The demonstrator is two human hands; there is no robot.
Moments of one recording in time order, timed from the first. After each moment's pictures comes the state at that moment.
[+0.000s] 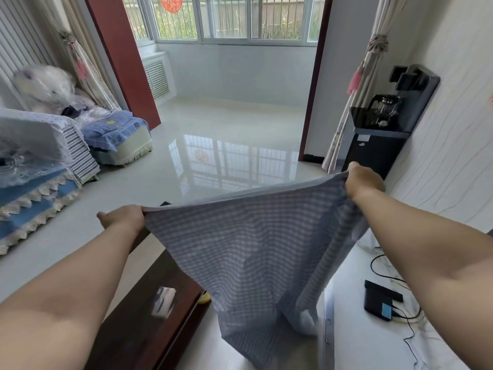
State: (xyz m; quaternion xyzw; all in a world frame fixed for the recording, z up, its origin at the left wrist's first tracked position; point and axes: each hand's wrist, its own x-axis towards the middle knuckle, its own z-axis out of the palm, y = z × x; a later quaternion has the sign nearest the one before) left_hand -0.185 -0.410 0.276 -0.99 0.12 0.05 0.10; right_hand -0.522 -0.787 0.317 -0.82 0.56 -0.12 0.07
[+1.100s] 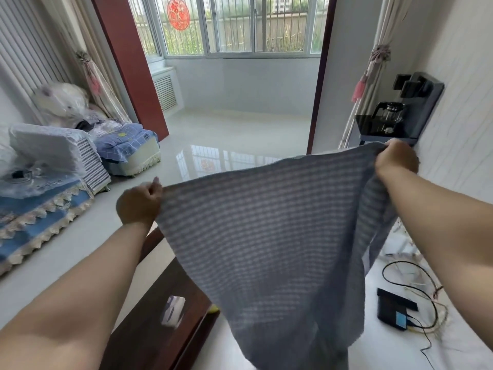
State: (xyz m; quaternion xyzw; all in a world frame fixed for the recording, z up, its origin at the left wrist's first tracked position) left_hand -0.198 -0.409 0.319 -0.92 0.22 -0.19 -0.27; right_hand -0.532 -0.802 0.379 -0.71 0.61 -0.32 0.15
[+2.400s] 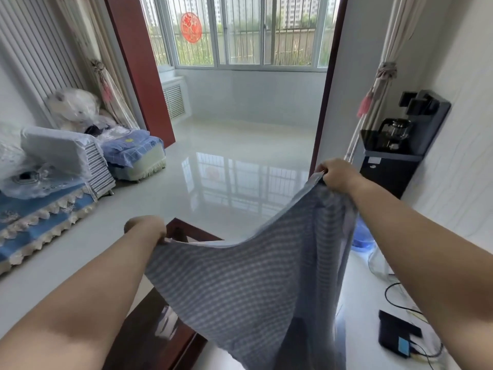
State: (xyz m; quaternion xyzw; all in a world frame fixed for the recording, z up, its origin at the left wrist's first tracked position) left_hand -0.217 -0.436 0.334 -0.95 0.15 0.19 0.21; right_hand -0.462 -0.763 0.394 -0.91 0.35 -0.13 0.17
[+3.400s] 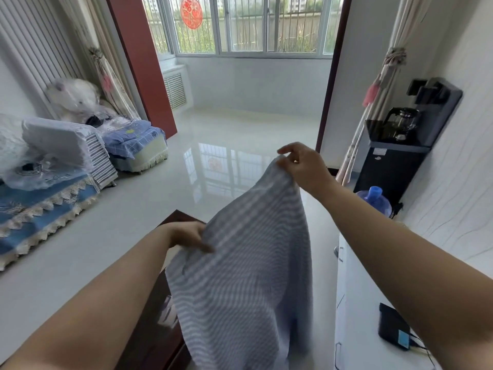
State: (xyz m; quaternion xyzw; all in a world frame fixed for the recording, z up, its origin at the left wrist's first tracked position) left_hand -0.256 -0.467 0.308 -0.81 0.34 0.45 -0.15; right_hand -0.427 -0.704 0.386 -0.84 0.21 -0.34 0.37
